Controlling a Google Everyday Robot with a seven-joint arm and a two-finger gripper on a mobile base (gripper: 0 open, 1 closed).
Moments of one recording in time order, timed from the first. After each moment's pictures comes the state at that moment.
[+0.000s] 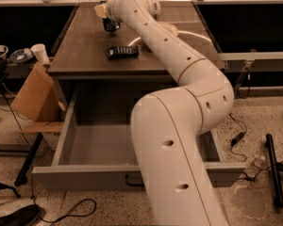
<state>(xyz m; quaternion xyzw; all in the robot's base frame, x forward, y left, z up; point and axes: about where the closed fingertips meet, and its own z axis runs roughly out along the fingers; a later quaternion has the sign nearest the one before) 0.979 0.119 0.921 -0.24 0.74 0.14 0.61</state>
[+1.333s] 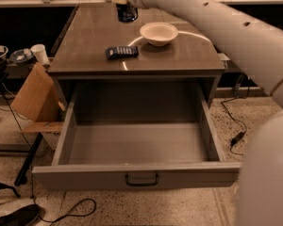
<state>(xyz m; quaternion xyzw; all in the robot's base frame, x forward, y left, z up) 0.827 0.038 1.023 -0.27 0.72 0.15 0.62</state>
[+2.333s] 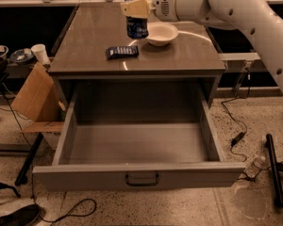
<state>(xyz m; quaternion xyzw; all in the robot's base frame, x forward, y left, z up) 0.727 0.007 1.015 -0.35 0.69 0.29 0.57</state>
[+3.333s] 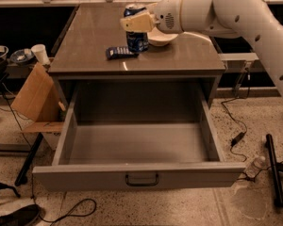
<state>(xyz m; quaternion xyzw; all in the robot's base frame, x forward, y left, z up) 0.695 0.008 0.989 -0.41 0.67 0.33 0.53</state>
